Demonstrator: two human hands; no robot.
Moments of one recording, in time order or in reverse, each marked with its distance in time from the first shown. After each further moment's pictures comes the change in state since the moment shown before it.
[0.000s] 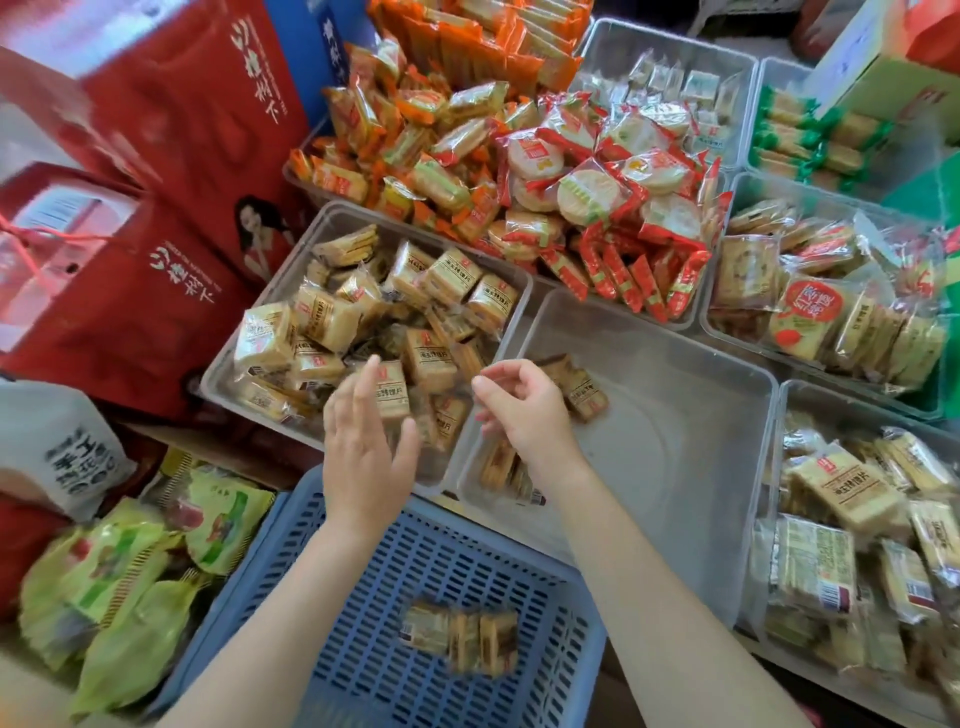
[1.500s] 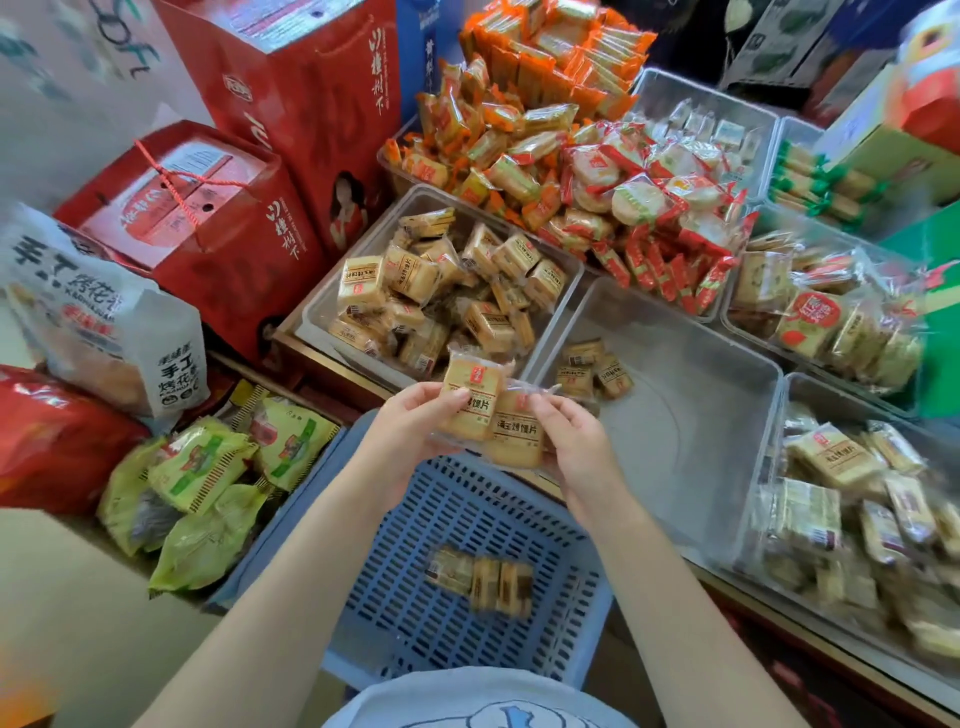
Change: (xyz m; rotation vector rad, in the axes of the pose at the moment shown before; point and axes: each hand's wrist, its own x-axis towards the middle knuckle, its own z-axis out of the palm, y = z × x) left_hand -0.052 0.000 -0.089 -1.002 -0.457 -0.582; right_hand -0.116 0.010 0.030 0.124 -0.049 0.123
